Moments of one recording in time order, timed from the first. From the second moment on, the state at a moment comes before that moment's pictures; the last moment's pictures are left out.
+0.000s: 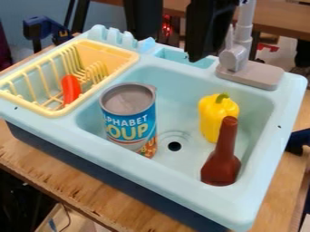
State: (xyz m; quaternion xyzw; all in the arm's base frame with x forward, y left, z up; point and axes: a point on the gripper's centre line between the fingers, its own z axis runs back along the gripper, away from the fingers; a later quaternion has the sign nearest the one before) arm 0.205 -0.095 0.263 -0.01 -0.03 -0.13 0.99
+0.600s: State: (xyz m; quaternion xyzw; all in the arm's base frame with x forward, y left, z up) arm 0.181 -0.073 0.237 0.03 0.01 -0.09 1.00
